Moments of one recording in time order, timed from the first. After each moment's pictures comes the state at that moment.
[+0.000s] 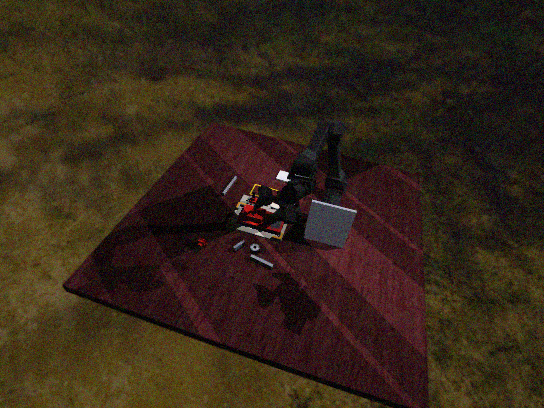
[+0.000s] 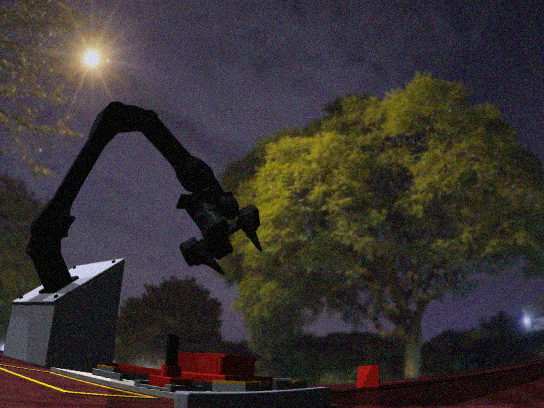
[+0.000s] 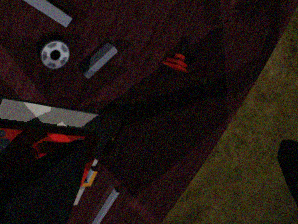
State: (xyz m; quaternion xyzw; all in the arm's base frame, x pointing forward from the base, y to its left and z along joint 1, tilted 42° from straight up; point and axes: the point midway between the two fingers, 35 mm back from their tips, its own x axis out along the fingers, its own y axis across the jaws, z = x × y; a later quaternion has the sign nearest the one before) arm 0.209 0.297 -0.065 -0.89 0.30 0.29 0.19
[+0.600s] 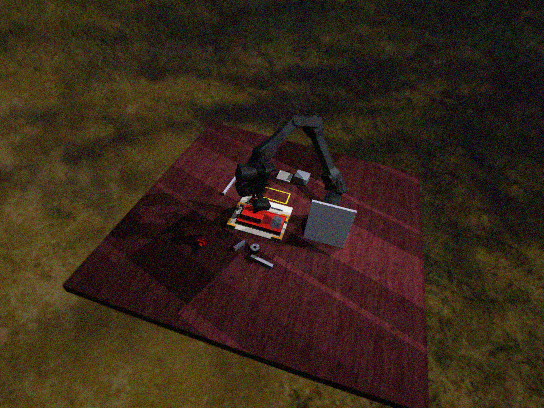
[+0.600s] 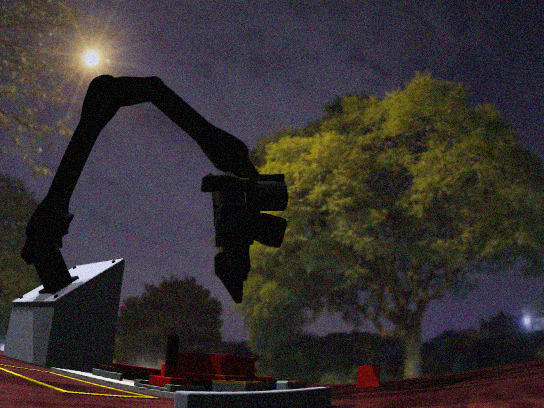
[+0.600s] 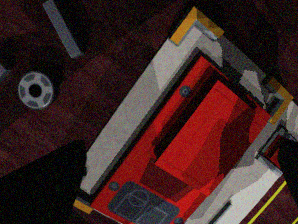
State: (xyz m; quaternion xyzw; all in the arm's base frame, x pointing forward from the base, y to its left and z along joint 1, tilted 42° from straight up) arm 0.314 0.136 -0.049 -0.50 0.61 -0.03 0.61
